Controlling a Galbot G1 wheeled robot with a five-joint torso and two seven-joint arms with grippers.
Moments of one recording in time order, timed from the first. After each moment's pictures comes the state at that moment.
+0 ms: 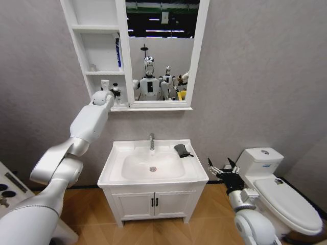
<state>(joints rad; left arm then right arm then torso) -0.29 -1.24 0.08 -0.75 -0.62 0.41 -0.15 -1.51 1.24 0.71 2.17 0.30 -0.10 0.09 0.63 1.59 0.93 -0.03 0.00</state>
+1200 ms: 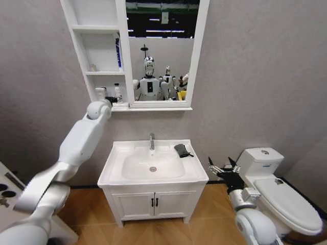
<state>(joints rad) 0.18 -1.00 -0.09 -1.49 -0.80 0.53 -0.40 -1.51 1.22 0.71 2.18 0.35 -0.12 0.12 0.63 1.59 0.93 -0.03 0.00</state>
